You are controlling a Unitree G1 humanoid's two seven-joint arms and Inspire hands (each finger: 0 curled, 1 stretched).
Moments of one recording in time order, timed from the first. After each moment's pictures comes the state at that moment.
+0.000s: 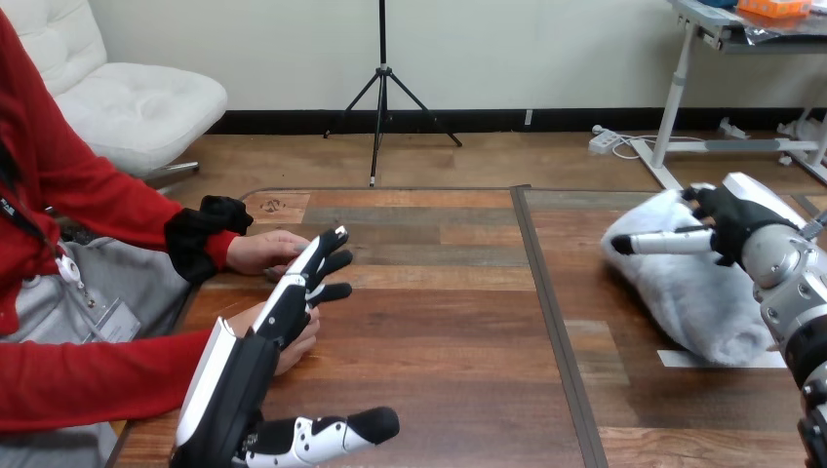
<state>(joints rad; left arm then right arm) 0.16 0.19 -0.02 0.43 0.09 -1.12 -0.15 -0.92 -0.50 0.22 1.26 -0.52 0.13 0.09</state>
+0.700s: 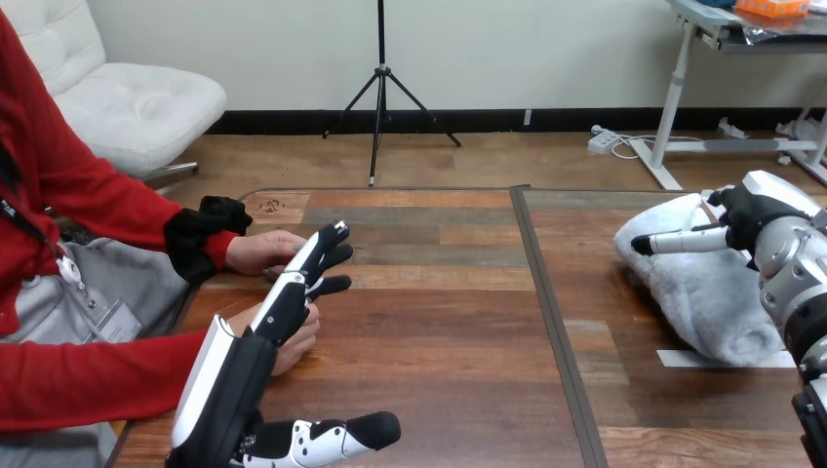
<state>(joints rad) 0.18 0.19 -0.02 0.36 0.10 -1.13 -0.14 -0.98 -0.50 0.28 1.35 -0.56 0.18 0.07</state>
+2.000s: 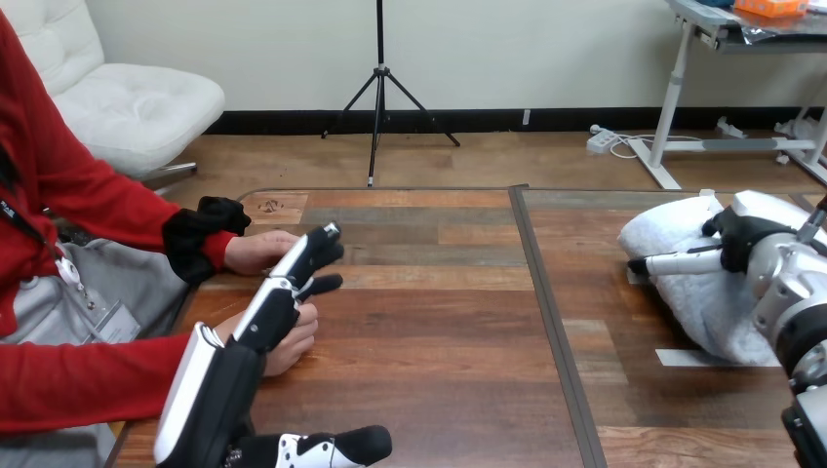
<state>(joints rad) 0.24 0.20 -0.03 0.27 0.04 -1.14 -0.16 -0.96 -0.48 0.38 1.38 -0.62 0.18 0.07</state>
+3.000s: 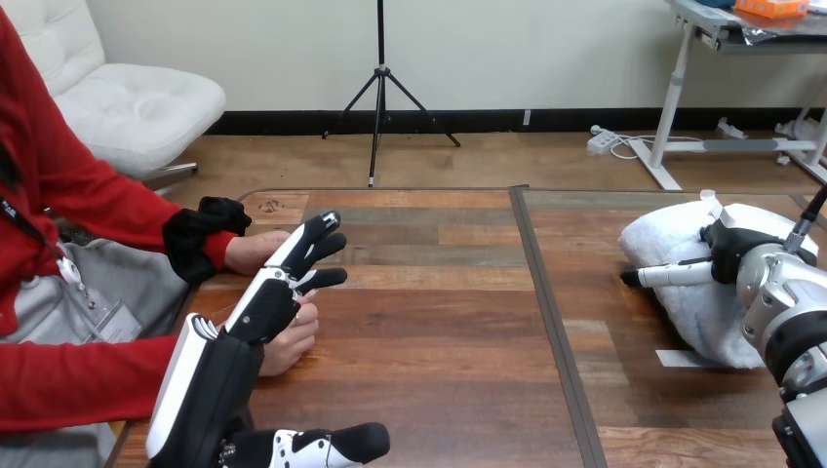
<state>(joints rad) 0.25 0.21 -0.05 0.22 -0.04 -1.11 -0.21 -0.95 -0.47 0.41 1.38 -0.65 0.19 0.08</state>
